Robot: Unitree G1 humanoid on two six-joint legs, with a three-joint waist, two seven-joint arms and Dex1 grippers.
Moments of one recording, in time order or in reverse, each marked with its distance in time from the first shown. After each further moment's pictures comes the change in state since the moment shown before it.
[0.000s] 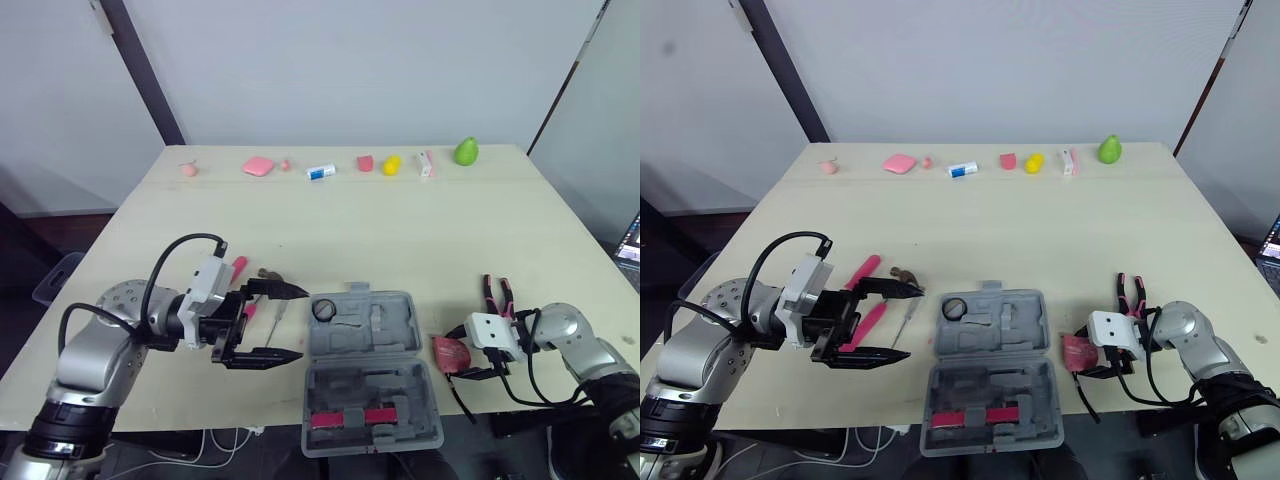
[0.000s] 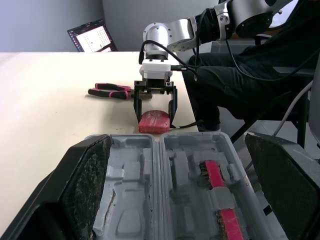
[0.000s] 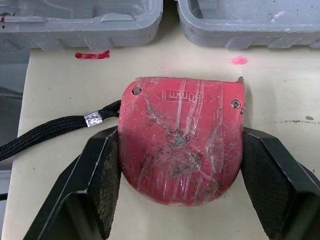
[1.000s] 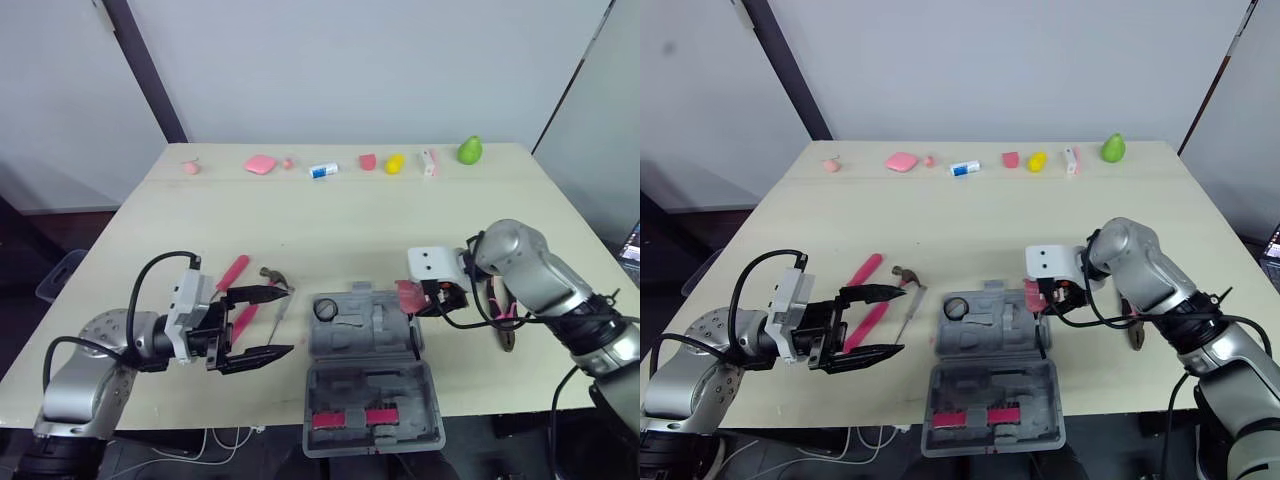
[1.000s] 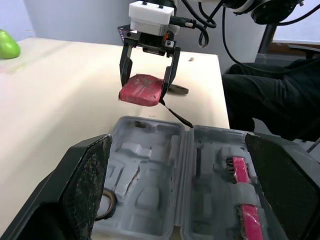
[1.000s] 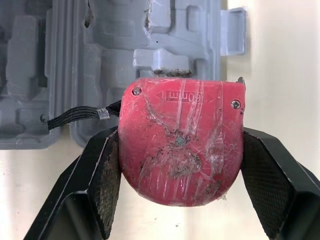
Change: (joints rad) left arm 0.170 -0.046 0.094 0.015 0.001 -0.068 0.115; right arm -0.455 0.057 0.271 -0.423 -0.172 0.780 0.054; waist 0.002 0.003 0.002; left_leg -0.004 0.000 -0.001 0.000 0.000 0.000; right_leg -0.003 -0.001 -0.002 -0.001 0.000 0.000
